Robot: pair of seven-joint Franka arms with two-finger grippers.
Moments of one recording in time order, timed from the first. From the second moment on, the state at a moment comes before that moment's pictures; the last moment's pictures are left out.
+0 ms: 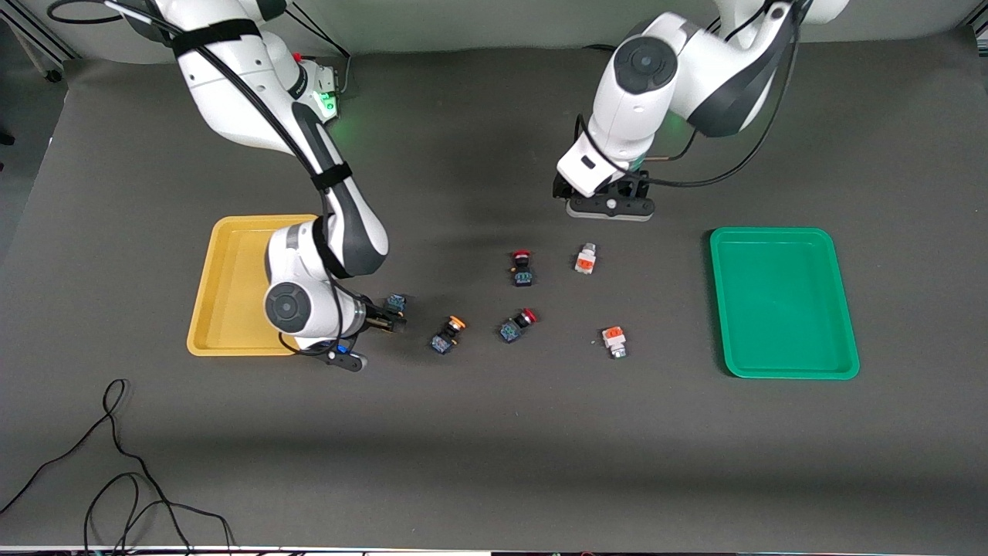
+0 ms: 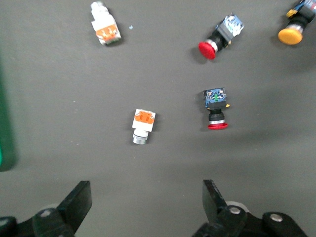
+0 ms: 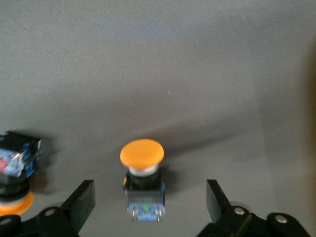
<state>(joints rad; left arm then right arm) -0.40 0.04 -0.30 -2.13 -0.04 2.16 -0.61 0.60 0.66 -0.25 -1.73 0.36 2.17 0.51</state>
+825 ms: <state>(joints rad) -0.42 0.34 -0.29 -2.23 0.11 2.54 -0.61 0.63 0.64 -0.31 -1.74 0.43 2.17 0.55</state>
